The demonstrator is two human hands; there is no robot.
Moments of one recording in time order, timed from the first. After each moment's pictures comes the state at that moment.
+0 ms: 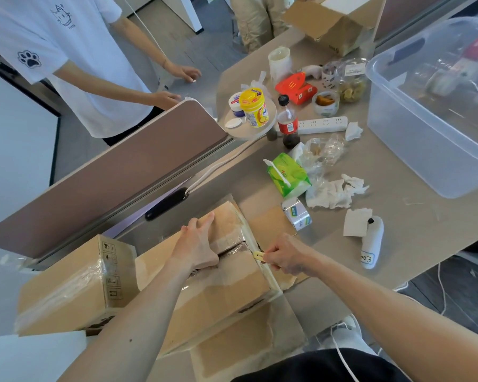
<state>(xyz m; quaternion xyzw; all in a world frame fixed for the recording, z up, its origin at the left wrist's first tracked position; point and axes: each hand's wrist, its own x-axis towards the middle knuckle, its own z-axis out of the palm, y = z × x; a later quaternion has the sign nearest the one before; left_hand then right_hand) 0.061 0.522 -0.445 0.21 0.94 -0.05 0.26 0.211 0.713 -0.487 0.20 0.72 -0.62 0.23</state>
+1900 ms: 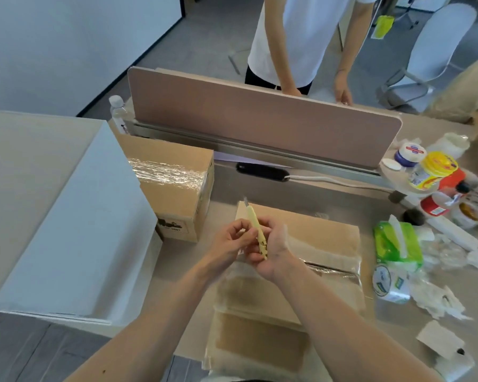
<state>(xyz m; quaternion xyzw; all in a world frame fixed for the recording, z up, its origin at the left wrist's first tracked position) 0.105 0.315 -0.470 0.01 0.59 0.79 0.19 0.087 0.431 -0.442 0.32 0.43 -0.79 0.27</state>
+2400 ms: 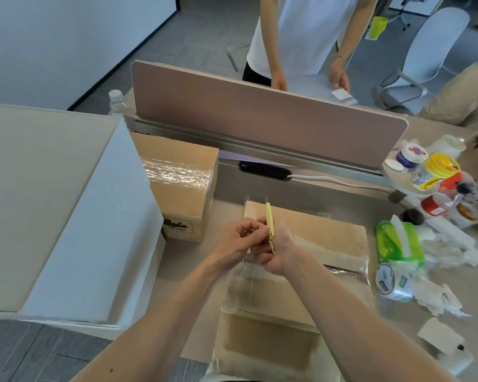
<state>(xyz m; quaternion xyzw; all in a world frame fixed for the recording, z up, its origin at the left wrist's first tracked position) 0.097 0.307 -0.464 0.00 0.61 0.77 0.19 0.078 0.421 -0.435 0.36 0.46 -0.74 0.32</state>
